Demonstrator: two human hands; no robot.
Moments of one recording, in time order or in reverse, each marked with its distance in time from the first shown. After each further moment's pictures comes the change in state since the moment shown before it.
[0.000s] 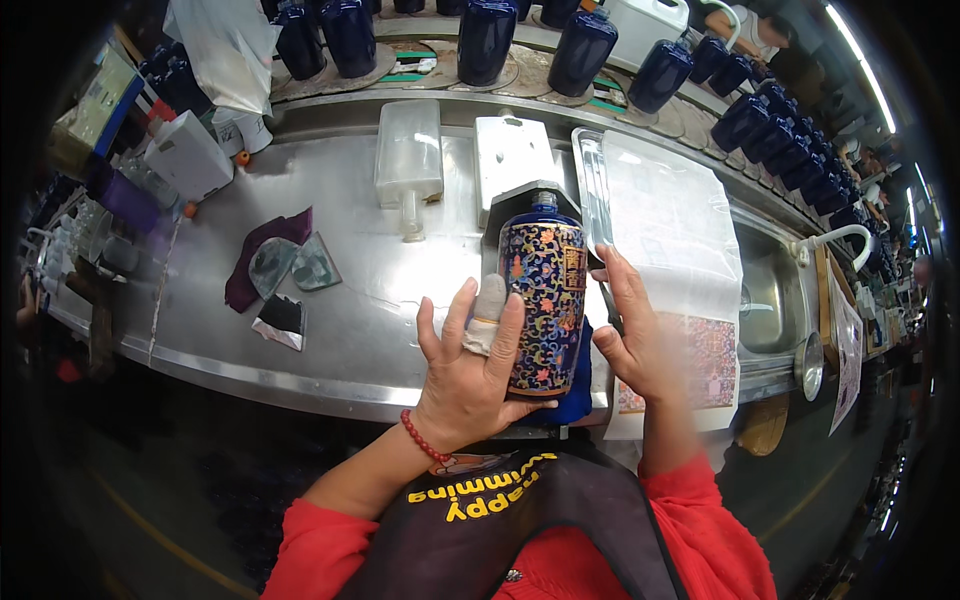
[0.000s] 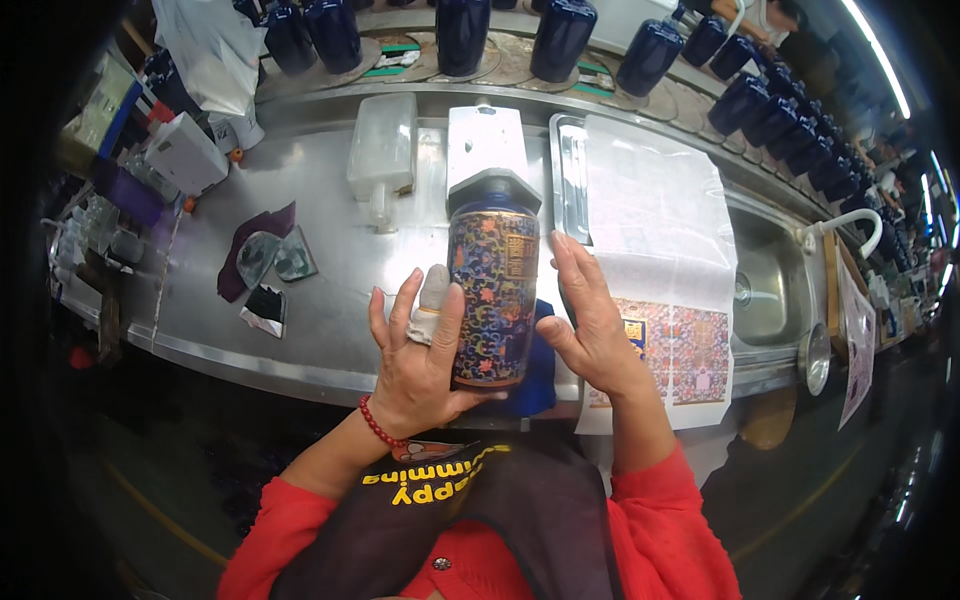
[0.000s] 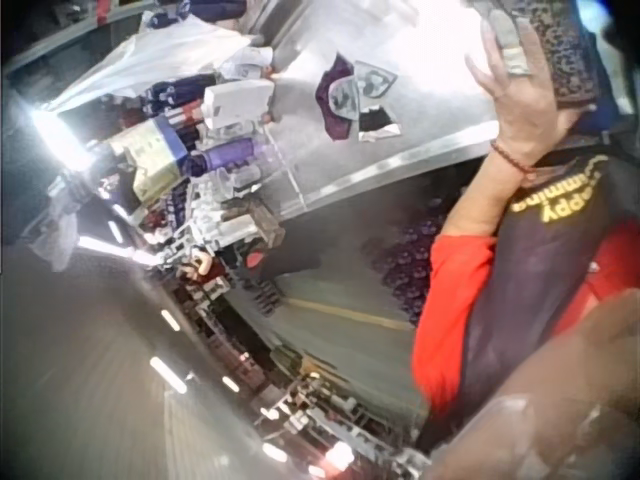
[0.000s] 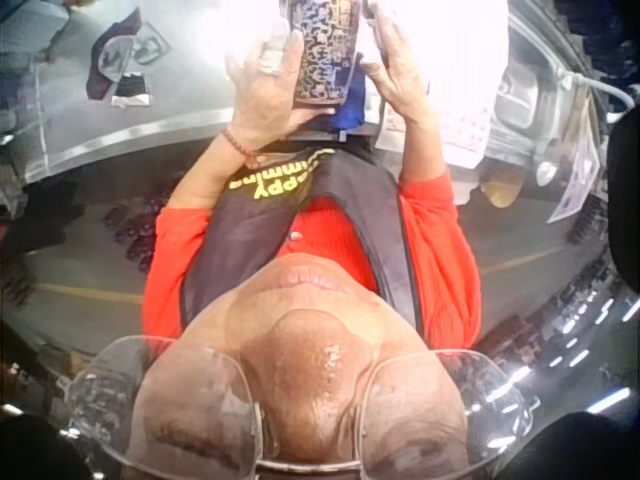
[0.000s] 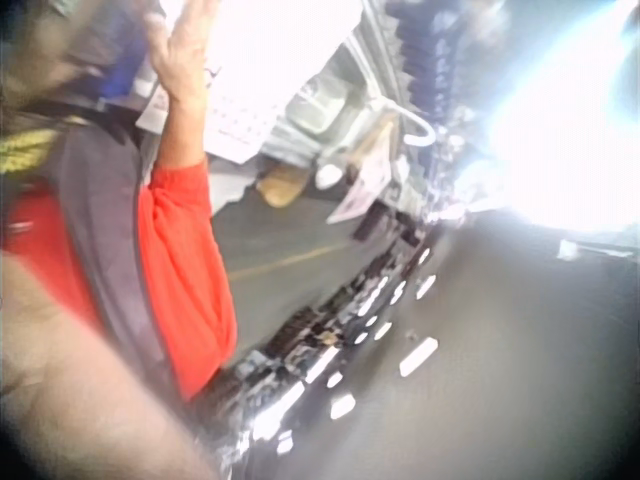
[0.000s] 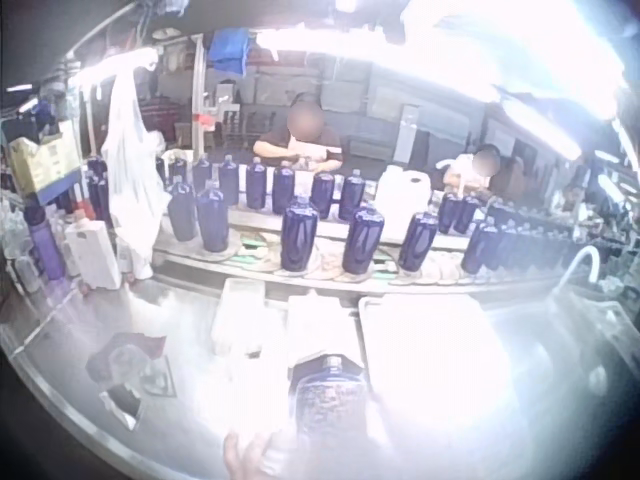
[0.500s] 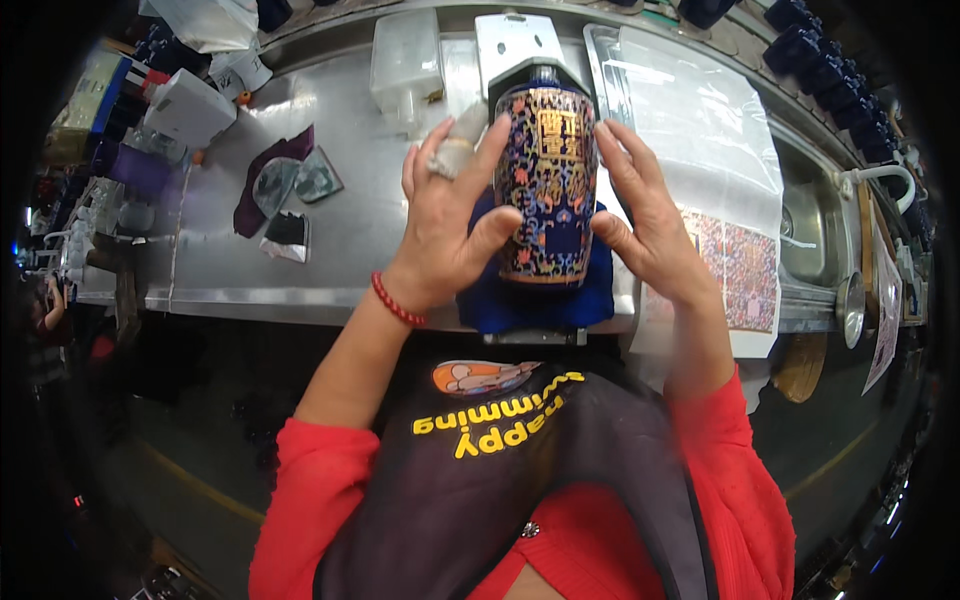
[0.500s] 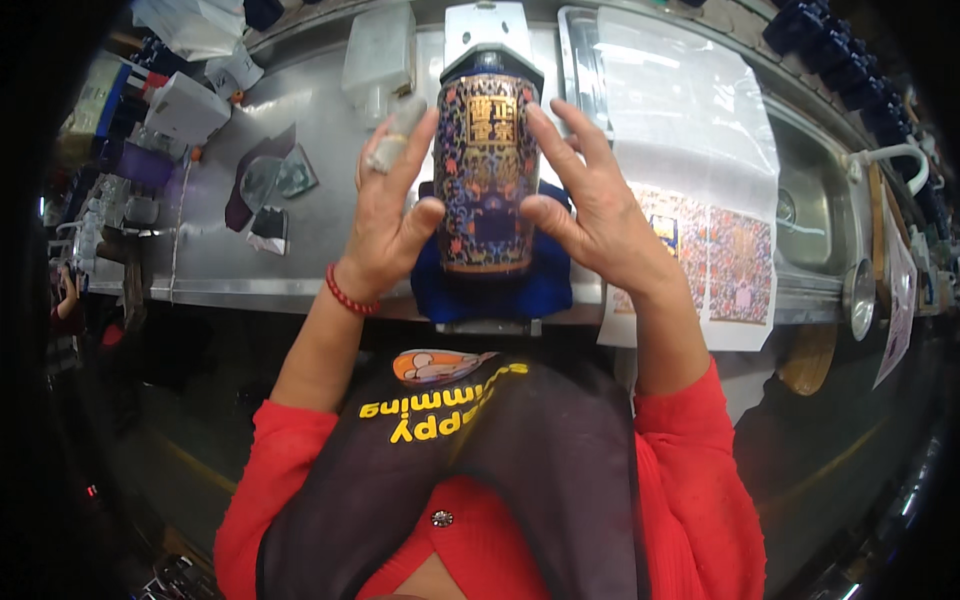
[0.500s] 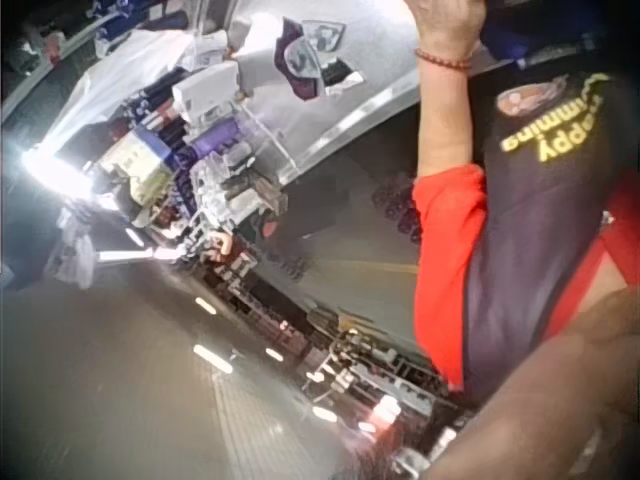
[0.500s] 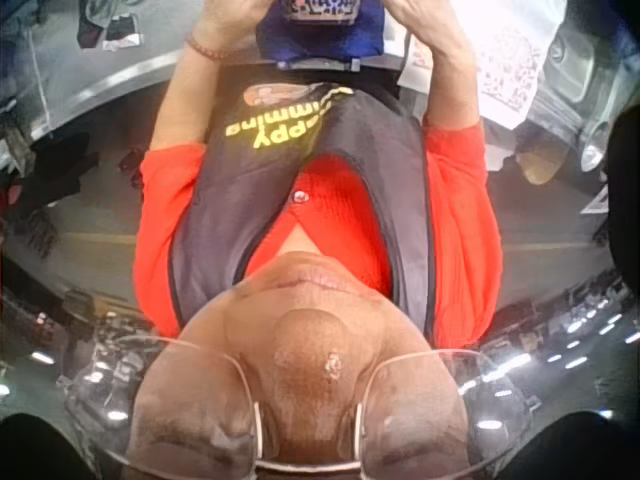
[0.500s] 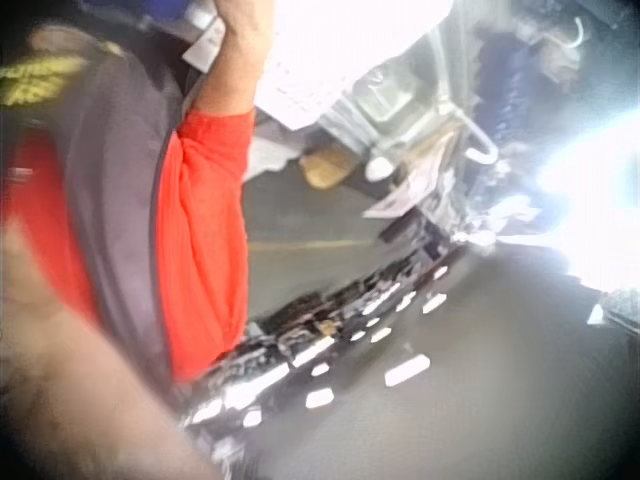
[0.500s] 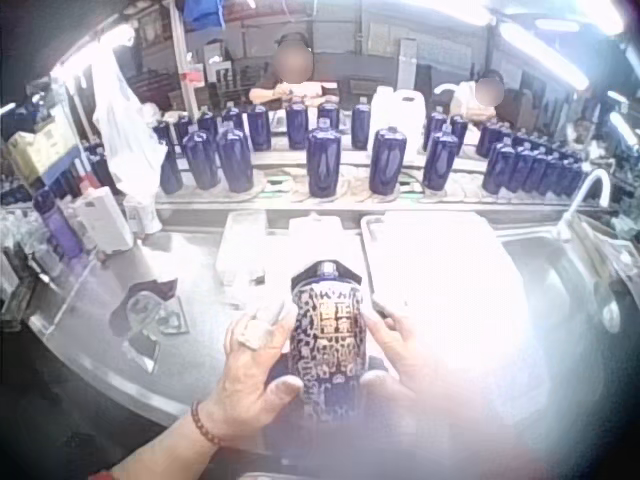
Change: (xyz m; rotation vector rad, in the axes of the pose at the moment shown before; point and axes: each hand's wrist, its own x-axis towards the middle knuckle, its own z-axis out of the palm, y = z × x) left_hand 0.031 -0.043 -0.003 -0.263 -0.027 -0.006; right_hand 0.003 0.009 0.004 -0.044 0.012 -0.125
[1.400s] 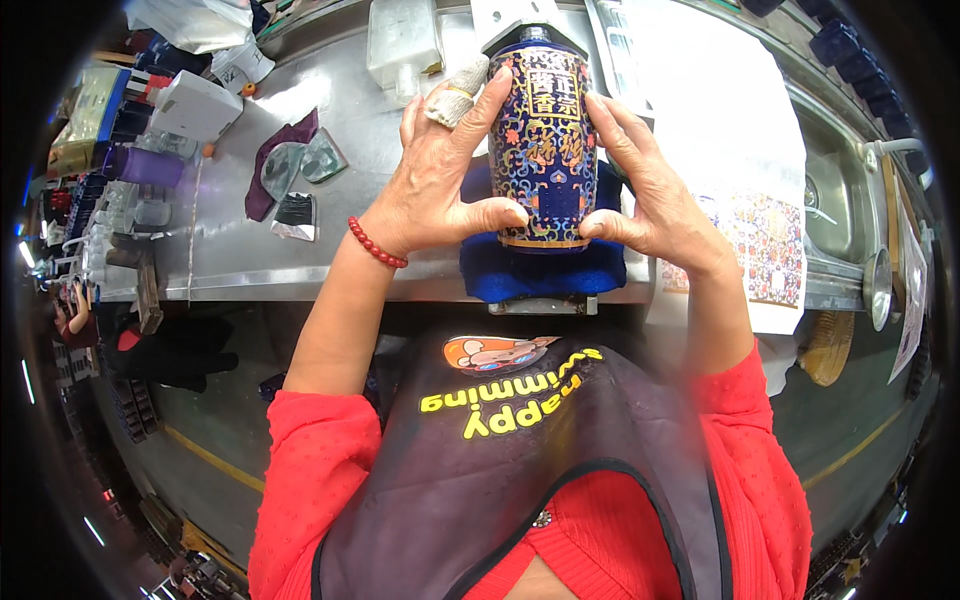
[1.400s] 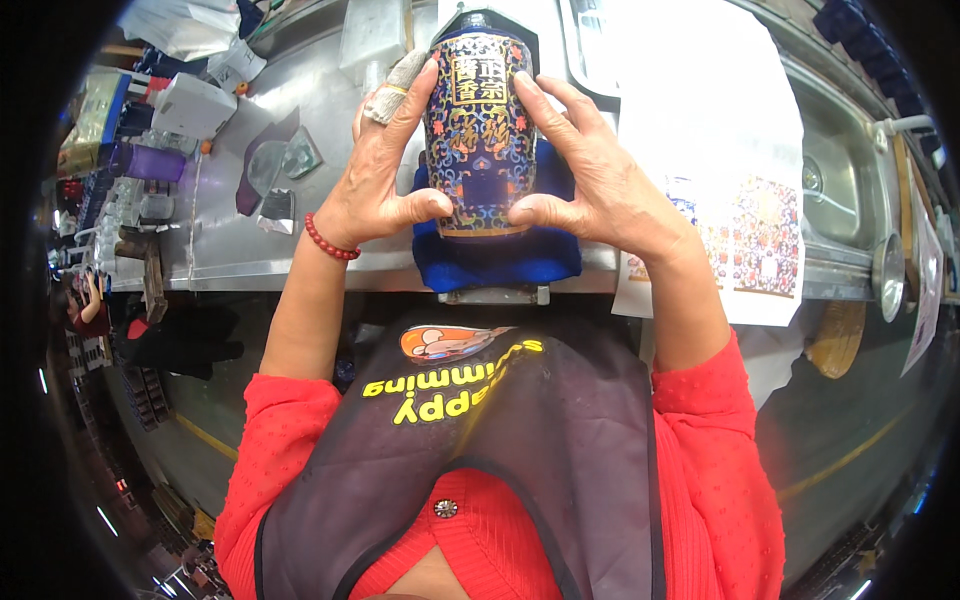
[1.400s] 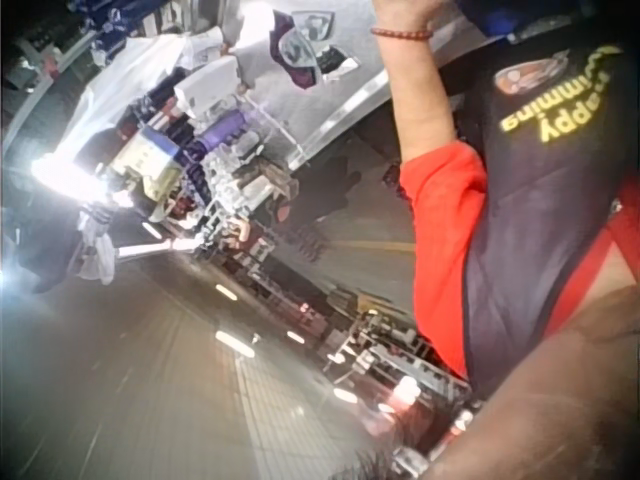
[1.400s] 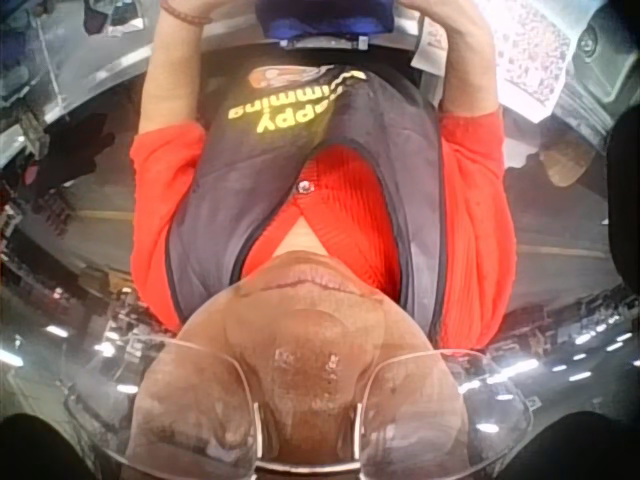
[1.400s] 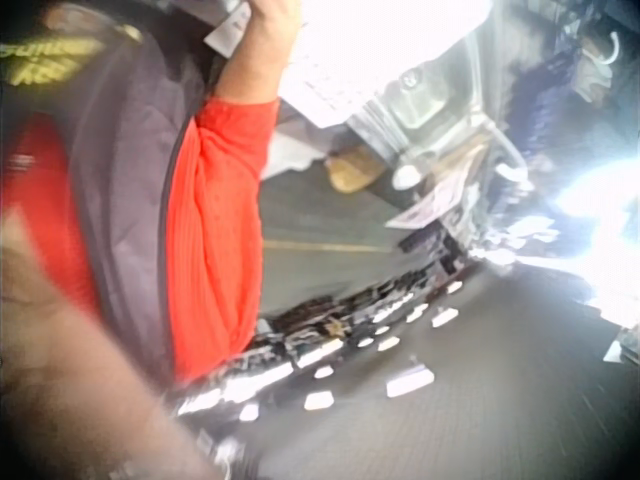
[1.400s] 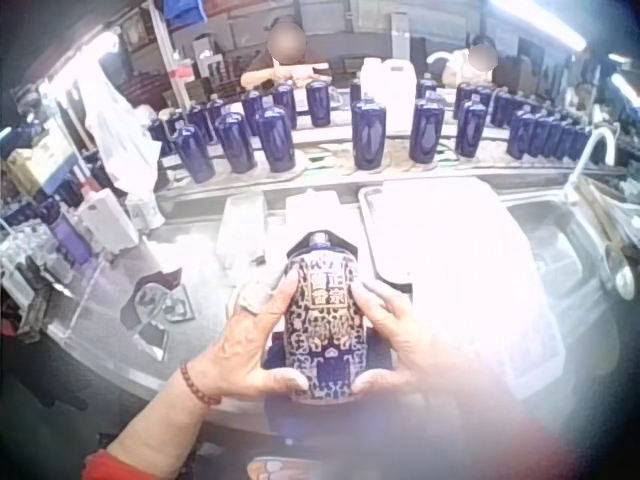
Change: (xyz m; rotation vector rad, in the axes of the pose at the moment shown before) left_hand 0.022 -0.020 -0.012 0.060 -0.197 0.207; right_hand -0.011 0.007 0.004 0.020 -0.105 0.003
